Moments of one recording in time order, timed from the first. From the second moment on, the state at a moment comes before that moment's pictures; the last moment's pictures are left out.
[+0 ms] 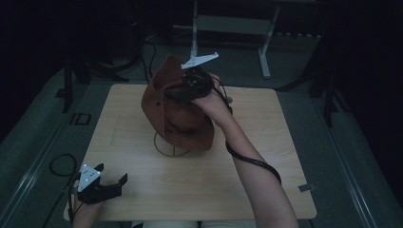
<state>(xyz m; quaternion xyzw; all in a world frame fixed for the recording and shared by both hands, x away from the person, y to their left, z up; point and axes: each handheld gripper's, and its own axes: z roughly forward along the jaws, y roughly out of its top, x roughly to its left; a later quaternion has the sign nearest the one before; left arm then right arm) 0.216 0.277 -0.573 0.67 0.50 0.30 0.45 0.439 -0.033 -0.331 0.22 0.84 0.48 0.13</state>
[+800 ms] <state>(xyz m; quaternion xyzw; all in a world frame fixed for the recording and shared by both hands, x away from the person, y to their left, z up) 0.216 0.272 -0.575 0.68 0.50 0.29 0.45 0.408 -0.109 -0.385 0.20 0.83 0.50 0.12</state>
